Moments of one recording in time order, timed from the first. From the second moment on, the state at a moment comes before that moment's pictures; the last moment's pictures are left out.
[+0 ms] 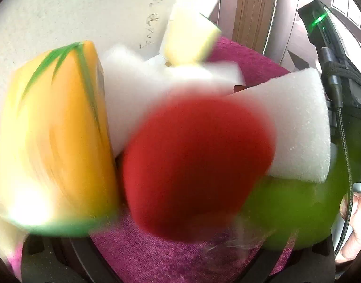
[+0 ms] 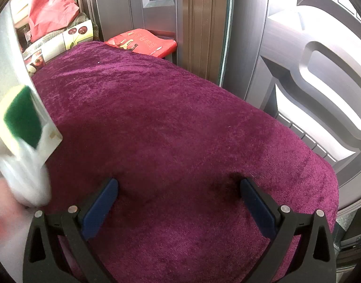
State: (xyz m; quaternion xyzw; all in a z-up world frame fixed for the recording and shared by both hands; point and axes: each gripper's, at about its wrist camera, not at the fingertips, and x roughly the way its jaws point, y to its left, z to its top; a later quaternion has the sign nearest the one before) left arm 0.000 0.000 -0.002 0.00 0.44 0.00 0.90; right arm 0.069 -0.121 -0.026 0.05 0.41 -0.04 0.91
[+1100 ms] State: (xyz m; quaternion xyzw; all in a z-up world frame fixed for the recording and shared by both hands) left arm 0.000 -0.002 -0.002 0.00 0.44 0.00 0.90; right arm 0.069 -0.121 -0.025 0.05 0.41 -0.04 0.91
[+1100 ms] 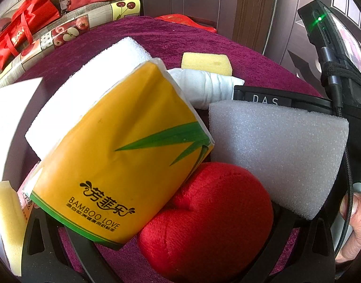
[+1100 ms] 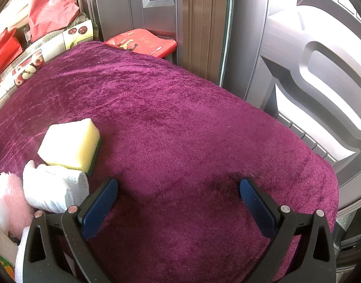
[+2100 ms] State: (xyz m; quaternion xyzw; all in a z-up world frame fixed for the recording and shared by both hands) left arm -0.006 0.000 0.003 -0.01 0.44 0.01 0.90; right arm 0.001 -0.198 0.045 0.19 0.19 0.15 0.95
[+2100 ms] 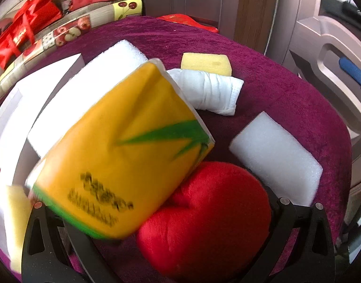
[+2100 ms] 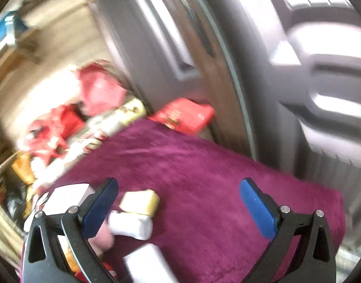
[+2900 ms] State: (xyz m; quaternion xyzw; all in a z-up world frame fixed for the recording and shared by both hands) left arm -0.148 0.084 0.024 -0.11 0.41 0.08 0.90; right arm 0.004 -0.114 -0.008 -0.08 0.36 0.29 0.88
